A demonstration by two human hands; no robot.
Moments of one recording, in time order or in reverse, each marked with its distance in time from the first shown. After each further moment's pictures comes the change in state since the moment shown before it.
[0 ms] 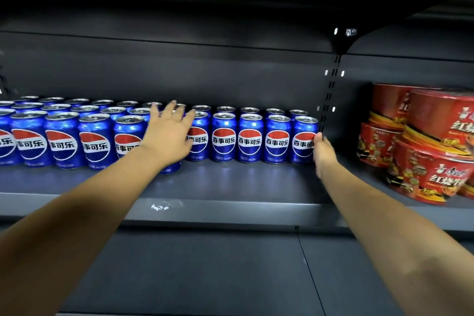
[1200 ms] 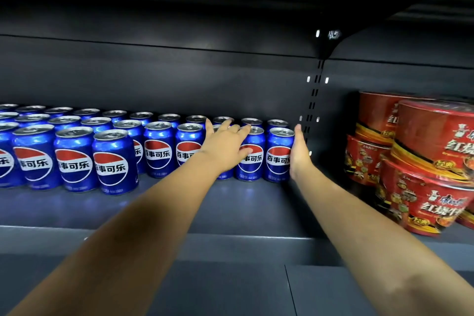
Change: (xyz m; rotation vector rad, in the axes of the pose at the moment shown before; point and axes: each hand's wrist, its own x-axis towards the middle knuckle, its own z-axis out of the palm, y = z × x) left_hand 0.084 0.153 0.001 -0.254 -0.091 0.183; right_hand 0.037 -0.014 0.009 0.156 -0.219 0.122
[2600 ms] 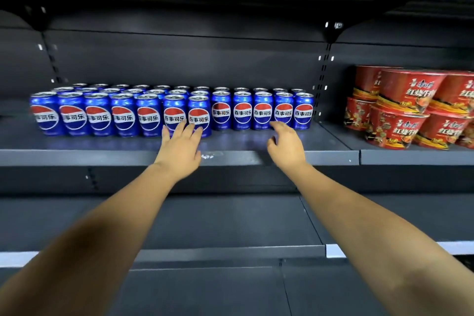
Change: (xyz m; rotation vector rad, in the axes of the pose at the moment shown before) left_hand -0.266 -0.137 -0.028 0.049 -0.003 -0.134; right_hand -0.266 0.059 0.074 -1.180 0.027 -0.658
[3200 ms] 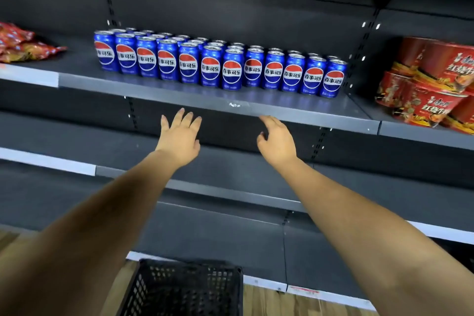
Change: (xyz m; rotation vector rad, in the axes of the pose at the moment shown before) left_hand -0.130 -0.007 0.015 0.004 -0.151 -0.193; right_hand -0.108 -0.040 0.024 0.022 -0.213 -0.141
